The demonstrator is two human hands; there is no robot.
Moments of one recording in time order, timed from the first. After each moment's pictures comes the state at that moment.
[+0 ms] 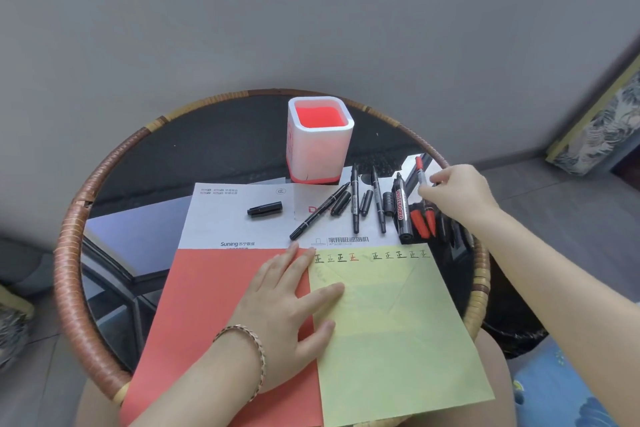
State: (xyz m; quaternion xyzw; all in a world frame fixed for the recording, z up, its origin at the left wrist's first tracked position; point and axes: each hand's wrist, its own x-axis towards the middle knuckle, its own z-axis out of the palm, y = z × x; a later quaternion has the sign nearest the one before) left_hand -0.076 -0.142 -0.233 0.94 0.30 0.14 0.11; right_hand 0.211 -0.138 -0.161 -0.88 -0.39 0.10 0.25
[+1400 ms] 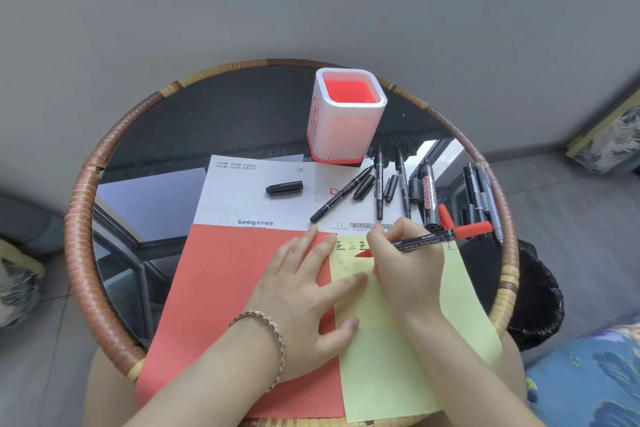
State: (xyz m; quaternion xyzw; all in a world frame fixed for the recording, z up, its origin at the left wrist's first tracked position) left_hand -0.076 -0.146 -0.229 0.94 0.30 0.13 0.13; right_hand 0.070 -0.172 -0.212 -0.74 -0.33 0.16 0.57
